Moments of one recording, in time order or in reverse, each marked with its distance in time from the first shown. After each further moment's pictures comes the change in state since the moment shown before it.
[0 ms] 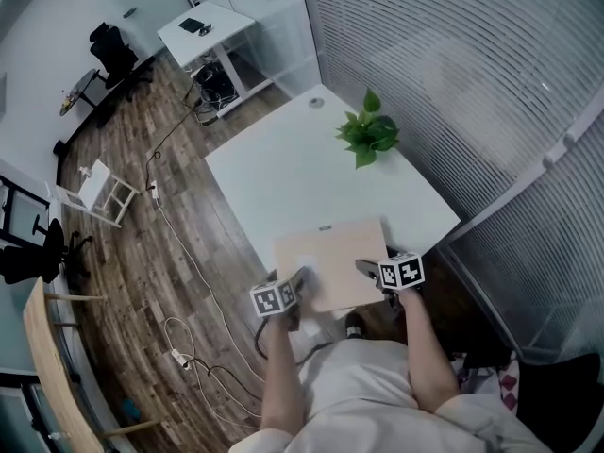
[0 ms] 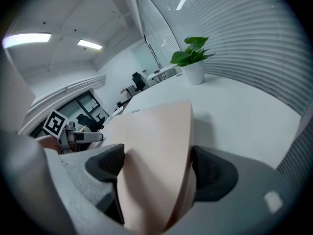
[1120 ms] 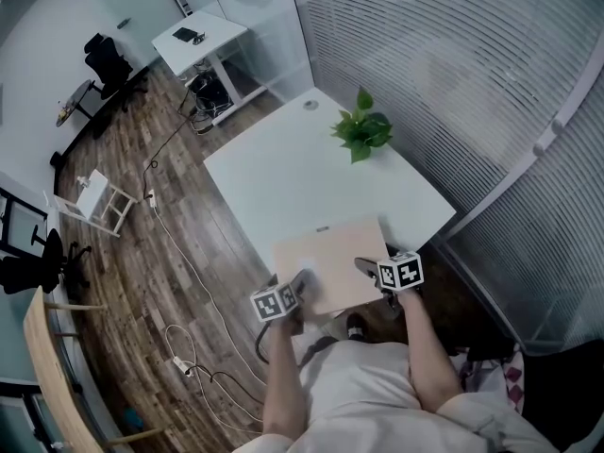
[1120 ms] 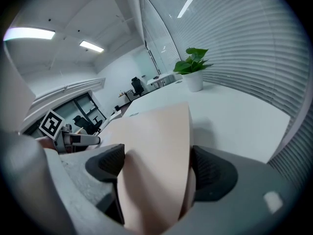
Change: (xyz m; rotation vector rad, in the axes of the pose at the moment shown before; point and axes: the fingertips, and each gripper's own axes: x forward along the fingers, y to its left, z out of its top) left arm -0.018 -0.004 -0.013 -0.039 -0.033 -0.009; right arm -0.013 0.014 -0.003 -0.022 -0.077 -0.027
